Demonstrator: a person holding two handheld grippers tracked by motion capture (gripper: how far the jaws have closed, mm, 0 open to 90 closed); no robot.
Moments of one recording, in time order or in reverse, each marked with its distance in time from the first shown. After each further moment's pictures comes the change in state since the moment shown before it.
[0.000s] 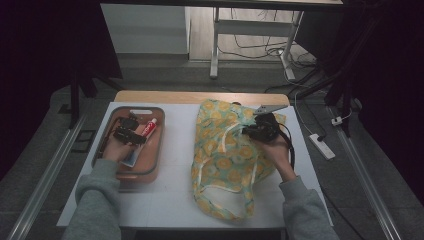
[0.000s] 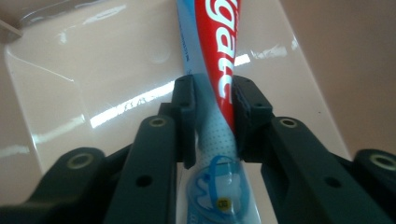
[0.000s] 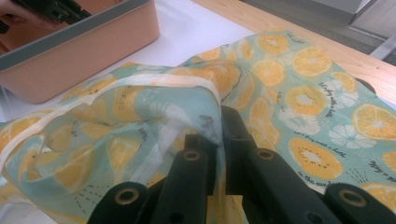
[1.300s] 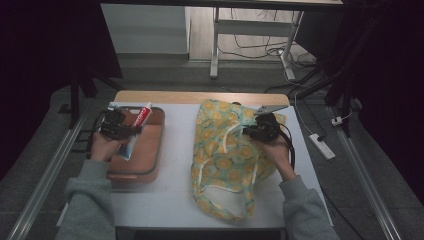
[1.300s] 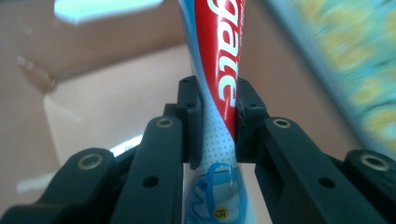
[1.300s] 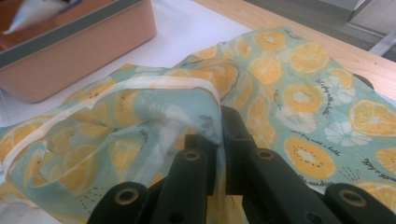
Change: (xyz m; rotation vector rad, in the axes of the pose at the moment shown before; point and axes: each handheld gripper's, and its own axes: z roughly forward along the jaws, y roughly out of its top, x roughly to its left) left arm 0.009 -0.011 -0.065 -0.294 -0.166 -0.012; right arm -0.003 -0.002 0.000 0.004 -0.004 0.009
